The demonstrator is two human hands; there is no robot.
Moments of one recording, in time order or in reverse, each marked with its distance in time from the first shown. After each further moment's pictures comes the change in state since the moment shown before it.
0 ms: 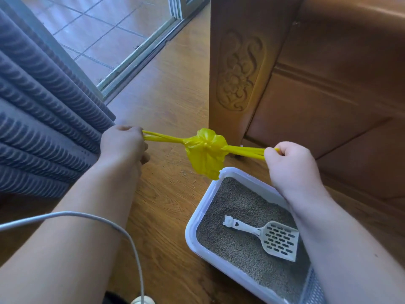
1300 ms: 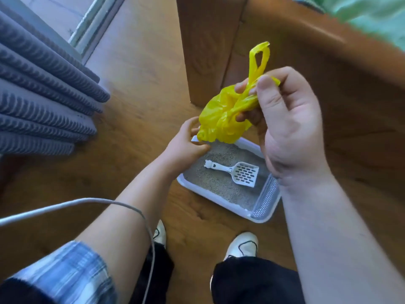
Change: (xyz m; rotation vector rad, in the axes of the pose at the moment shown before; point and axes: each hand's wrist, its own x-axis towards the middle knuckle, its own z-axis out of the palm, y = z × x) left_hand -0.135 -0.002 0.009 0.383 -0.864 0.043; right_hand -0.071 -0.108 -0.142 0.997 -0.230 -0.173
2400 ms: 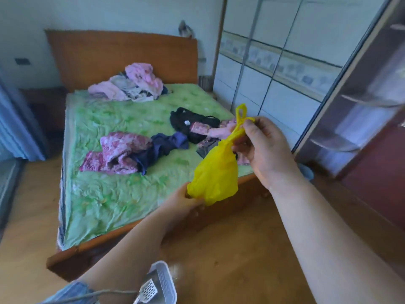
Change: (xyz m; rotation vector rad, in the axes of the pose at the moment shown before) left_hand -0.530 0.484 0.210 0.301 -0.851 0.515; right_hand -0.376 -0.734 -0.111 -0.092 0.859 -0.502
